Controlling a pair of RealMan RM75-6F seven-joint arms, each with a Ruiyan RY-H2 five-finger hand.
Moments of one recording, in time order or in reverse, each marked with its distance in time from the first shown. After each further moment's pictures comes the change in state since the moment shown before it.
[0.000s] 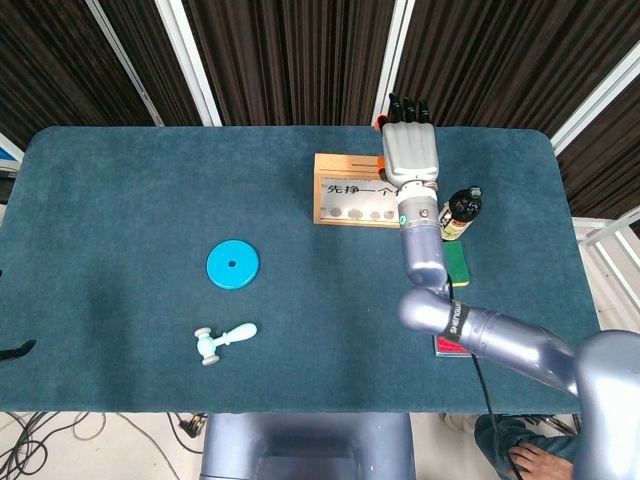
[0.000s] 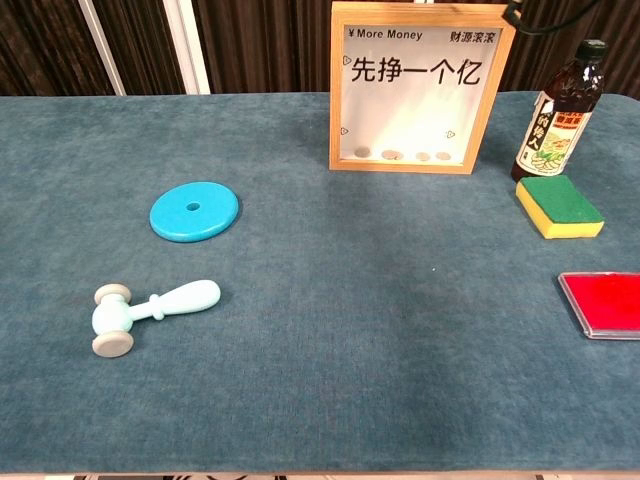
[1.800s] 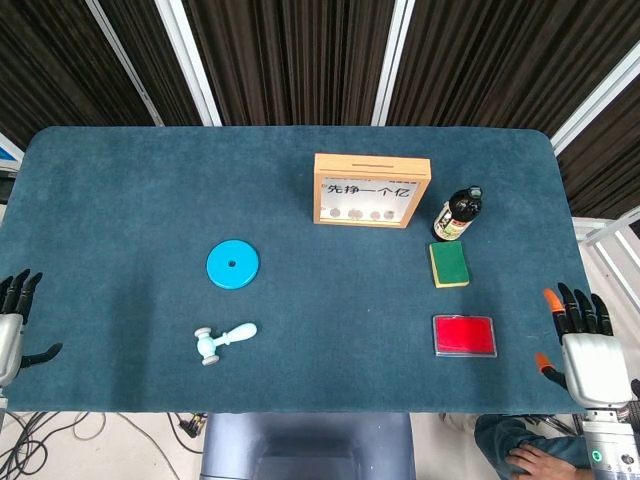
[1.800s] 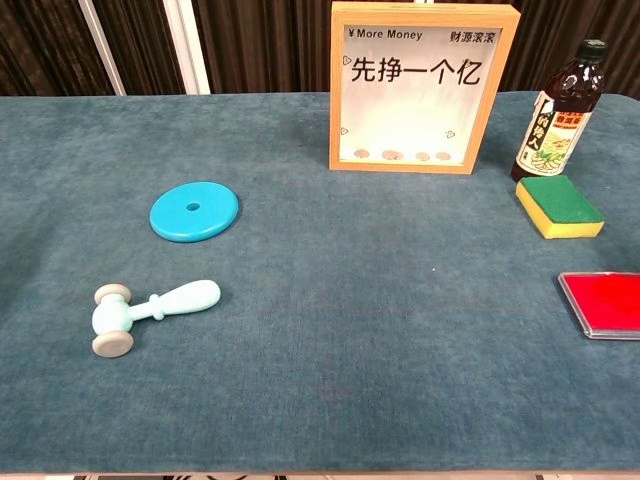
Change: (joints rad) left arm 0.003 -0.075 0.055 0.042 0.195 0.090 0.062; right arm -1.036 0.285 -0.561 -0.355 -1.026 0.540 0.521
